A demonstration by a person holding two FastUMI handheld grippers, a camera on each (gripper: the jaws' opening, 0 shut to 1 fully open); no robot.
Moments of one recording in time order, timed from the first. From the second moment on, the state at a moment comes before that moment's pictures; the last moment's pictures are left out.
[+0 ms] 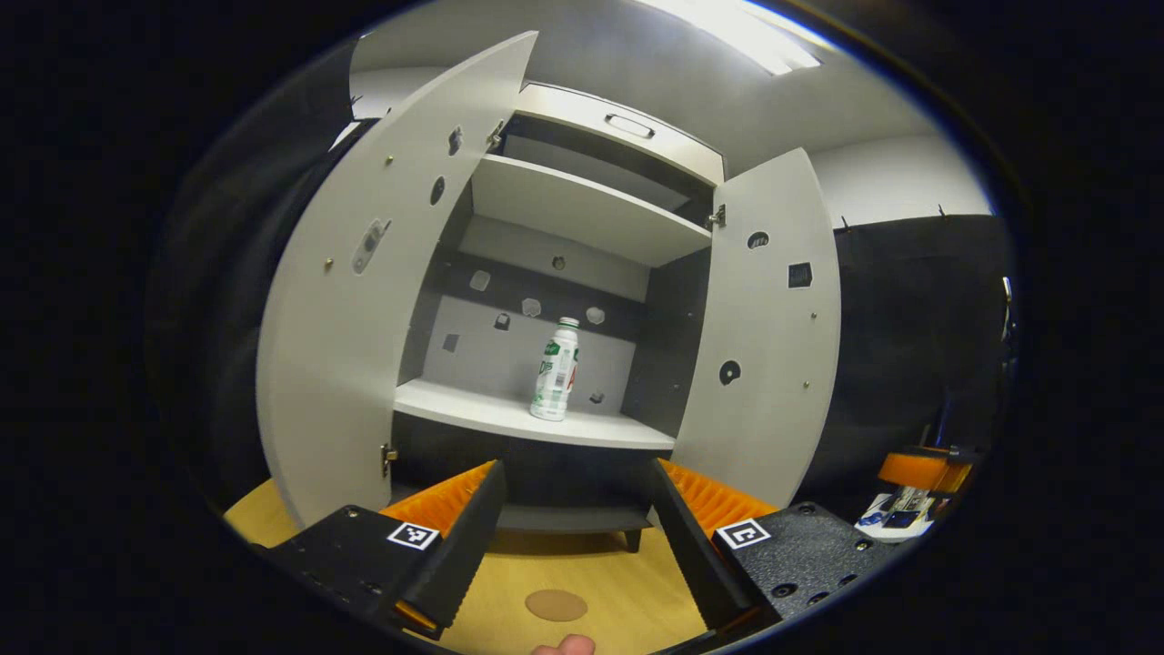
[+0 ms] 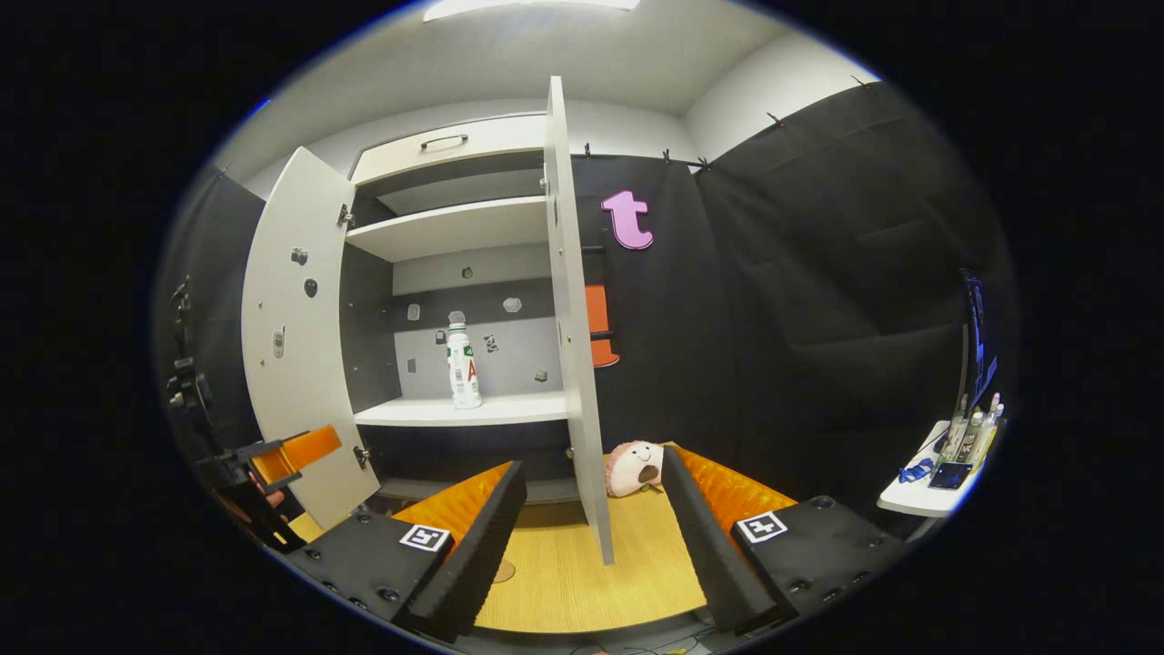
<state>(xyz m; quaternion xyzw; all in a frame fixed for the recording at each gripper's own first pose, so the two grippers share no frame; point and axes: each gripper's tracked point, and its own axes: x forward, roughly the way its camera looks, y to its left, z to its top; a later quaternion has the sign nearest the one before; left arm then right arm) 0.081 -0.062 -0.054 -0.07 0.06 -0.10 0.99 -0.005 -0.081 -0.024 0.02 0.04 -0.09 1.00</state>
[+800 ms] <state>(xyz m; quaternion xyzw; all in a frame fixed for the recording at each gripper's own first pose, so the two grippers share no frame) 0.038 -0.037 -0.037 -0.05 0.06 -0.01 1.00 0.101 -0.216 0.134 -0.01 -0.03 -0.15 0.99</state>
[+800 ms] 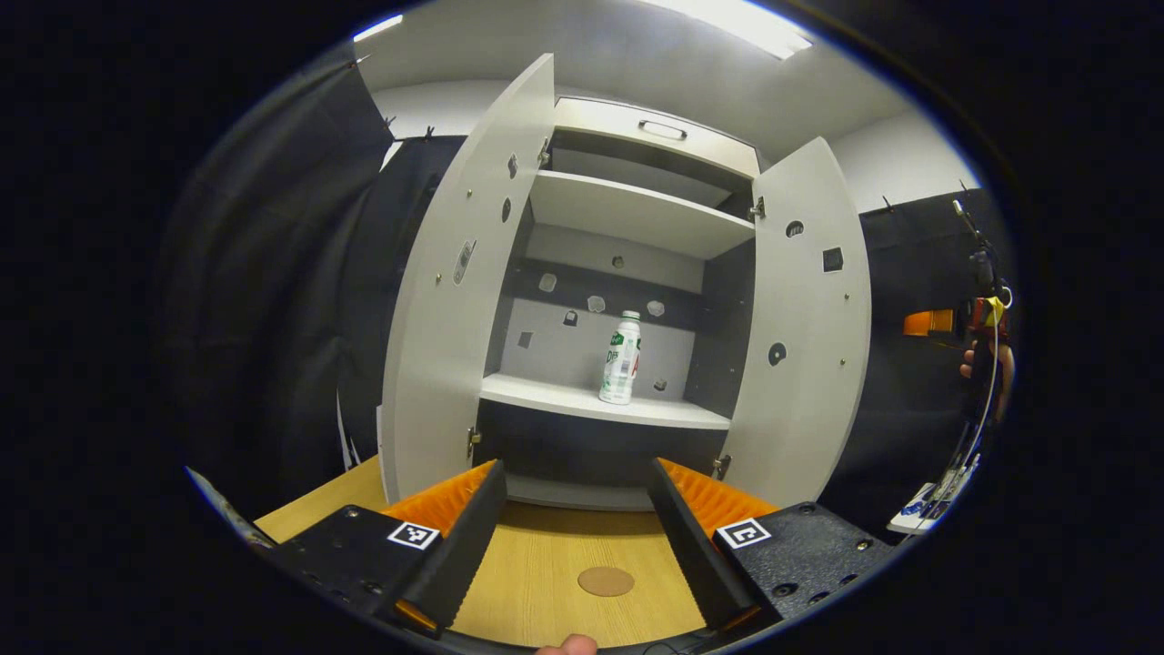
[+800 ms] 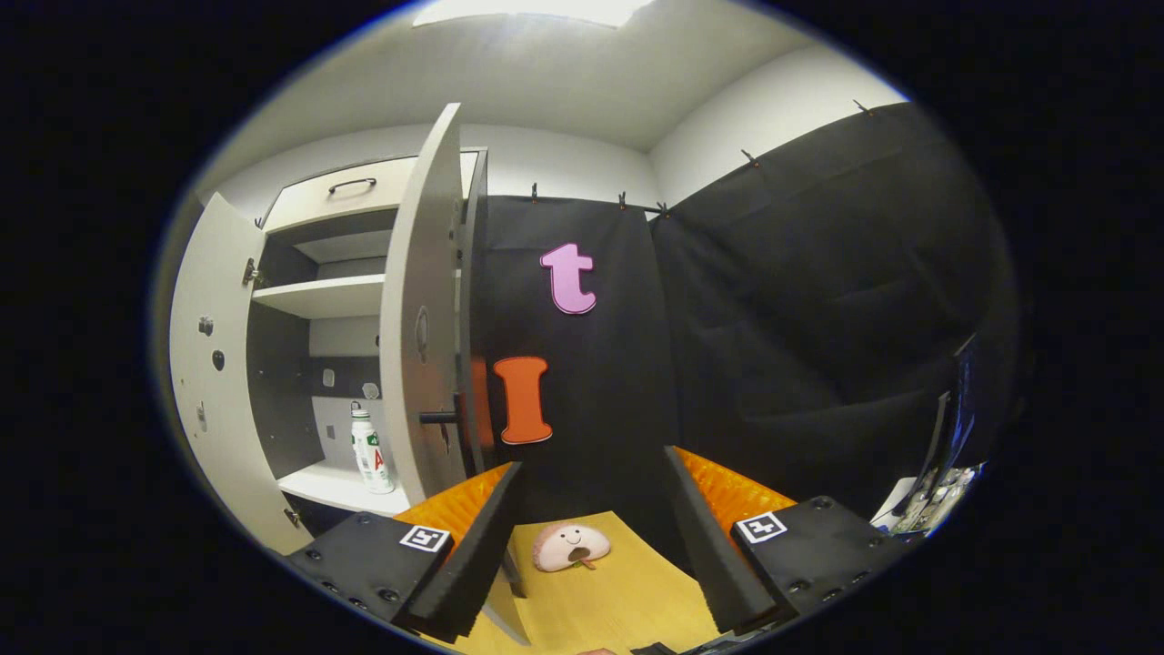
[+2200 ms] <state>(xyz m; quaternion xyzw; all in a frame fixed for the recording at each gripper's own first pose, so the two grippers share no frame) 0.098 -0.046 -0.039 -0.07 0.06 0.00 1.00 0.166 -0.100 0.114 -0.01 -0.03 -0.01 1.00</state>
